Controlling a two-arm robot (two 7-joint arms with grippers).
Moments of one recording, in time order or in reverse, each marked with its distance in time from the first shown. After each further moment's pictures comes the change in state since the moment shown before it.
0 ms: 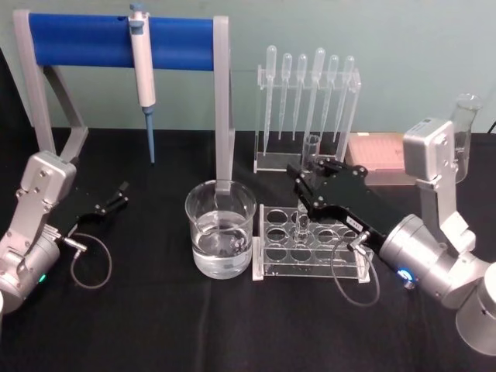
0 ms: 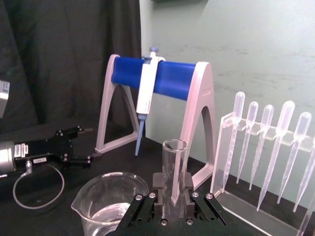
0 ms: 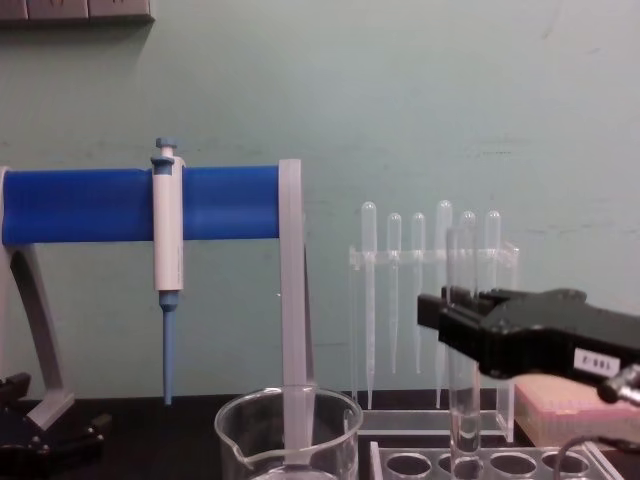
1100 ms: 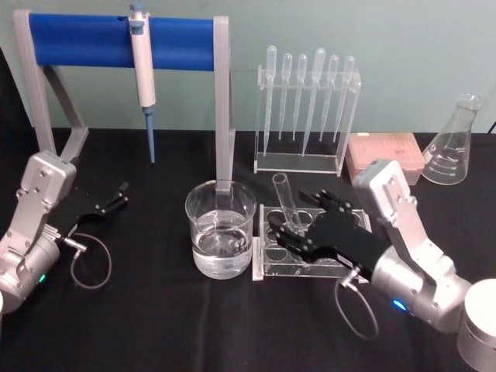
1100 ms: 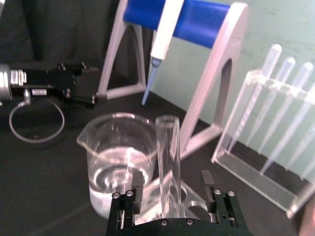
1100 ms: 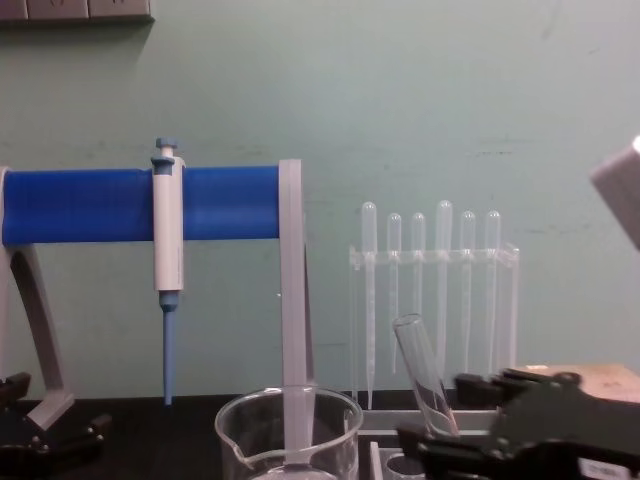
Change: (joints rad) left arm 0.000 0.000 0.000 0.000 0.000 0.000 0.000; right arm -0.028 0.018 -0.036 -0.003 -0.194 0.084 0.011
